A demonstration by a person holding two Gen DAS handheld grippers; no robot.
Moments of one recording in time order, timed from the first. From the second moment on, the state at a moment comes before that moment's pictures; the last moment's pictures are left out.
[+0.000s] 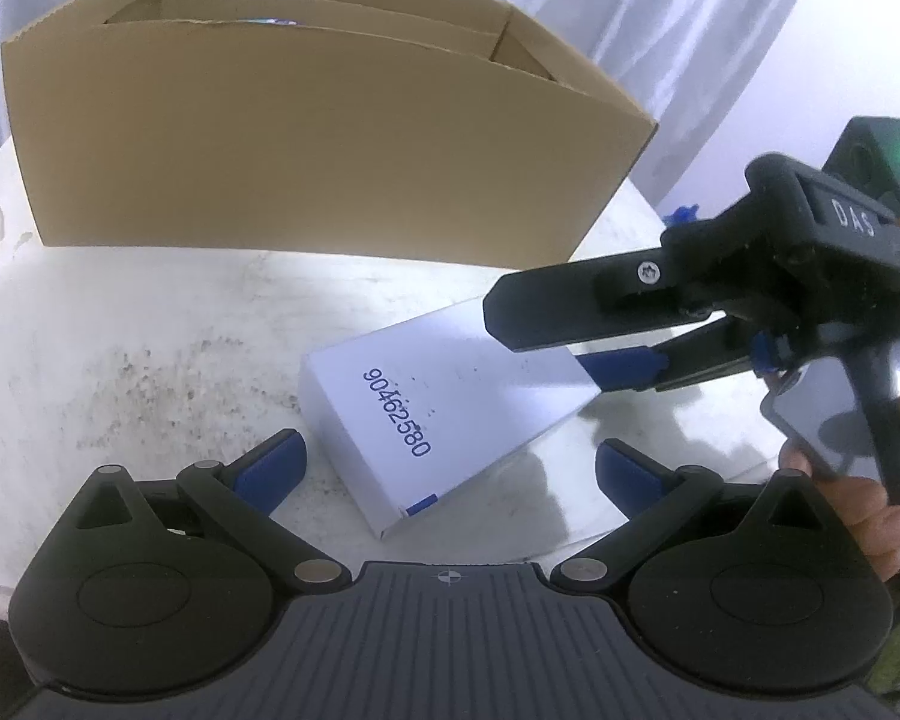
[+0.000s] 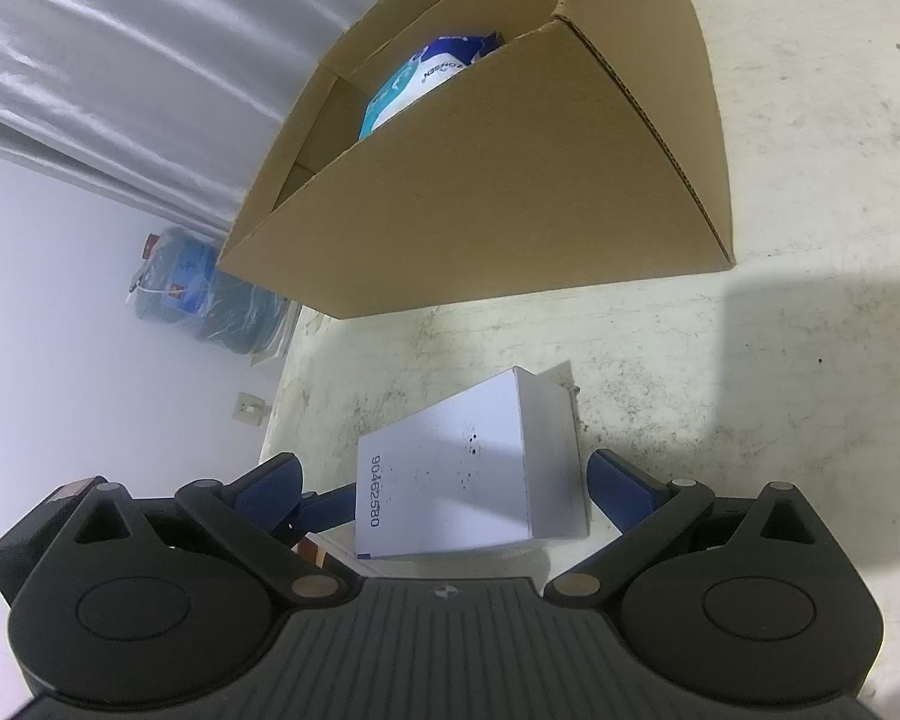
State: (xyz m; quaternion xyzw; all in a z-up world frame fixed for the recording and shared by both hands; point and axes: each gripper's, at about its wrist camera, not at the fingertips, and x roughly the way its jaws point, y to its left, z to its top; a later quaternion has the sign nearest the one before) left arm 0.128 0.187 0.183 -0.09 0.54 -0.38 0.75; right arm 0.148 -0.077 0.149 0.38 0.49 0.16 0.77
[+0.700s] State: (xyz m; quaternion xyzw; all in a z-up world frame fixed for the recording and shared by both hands) left arm 0.119 0.183 0.195 -0.03 0.52 -0.36 0.77; right arm 0.145 -0.062 0.168 0.28 0.49 0.12 0.81
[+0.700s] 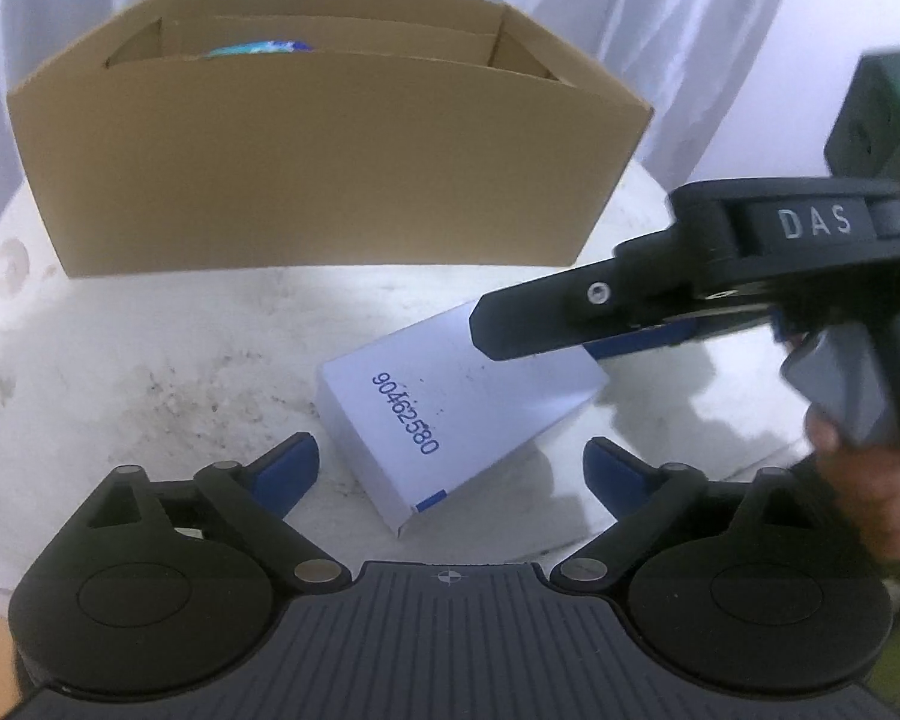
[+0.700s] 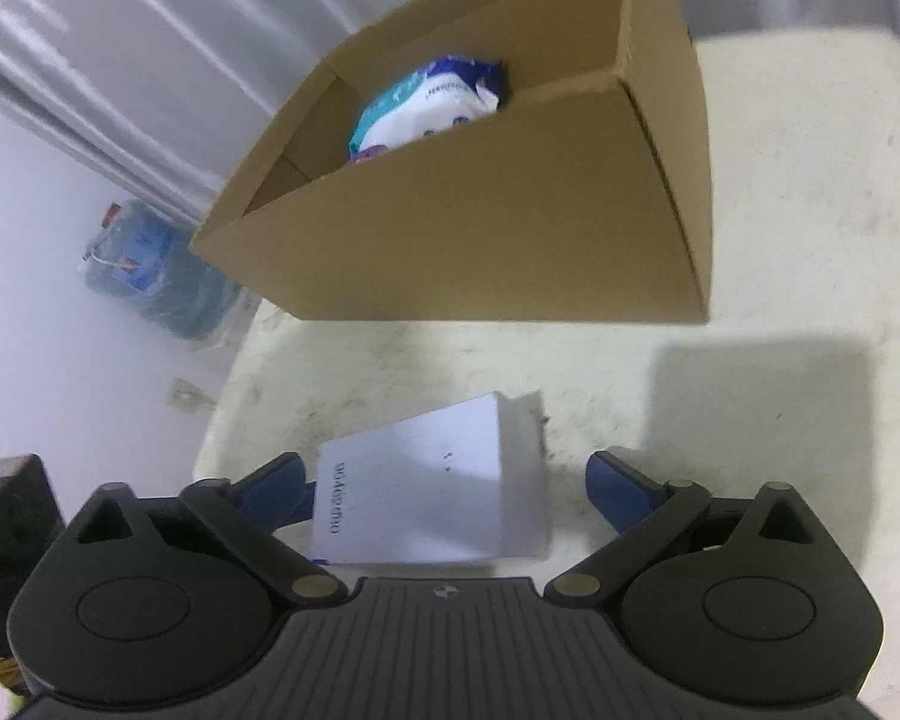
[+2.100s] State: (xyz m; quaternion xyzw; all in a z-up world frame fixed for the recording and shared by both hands) left arm 0.107 0.159 0.200 0.04 0.54 -0.33 0.78; right arm 0.126 -0.056 0.163 0.26 0.49 0.13 0.83
